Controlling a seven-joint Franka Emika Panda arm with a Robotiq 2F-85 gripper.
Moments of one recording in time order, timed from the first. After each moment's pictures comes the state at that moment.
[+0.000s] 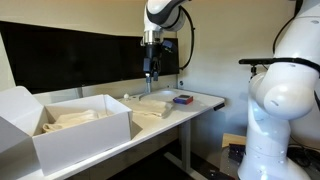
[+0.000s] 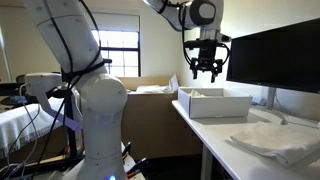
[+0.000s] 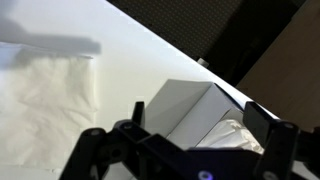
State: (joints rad) arm 0.03 -0.39 -0.12 -2.29 0.05 1.94 -0.25
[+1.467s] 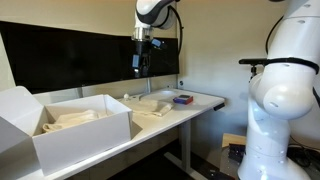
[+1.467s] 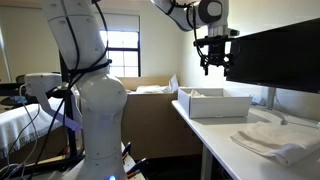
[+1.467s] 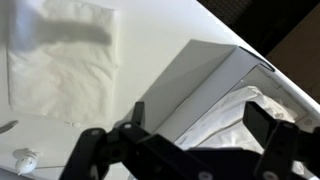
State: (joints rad) arm 0.02 -0.26 -0.11 -2.13 0.01 2.02 -0.27
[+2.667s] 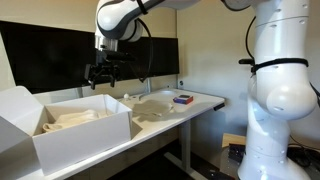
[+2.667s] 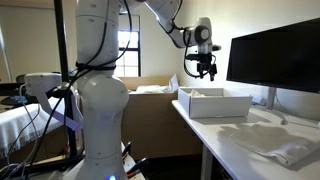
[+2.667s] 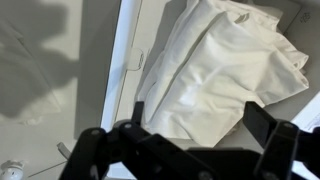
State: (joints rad) arm 0.08 0.04 0.09 -1.93 -0.02 2.25 0.37
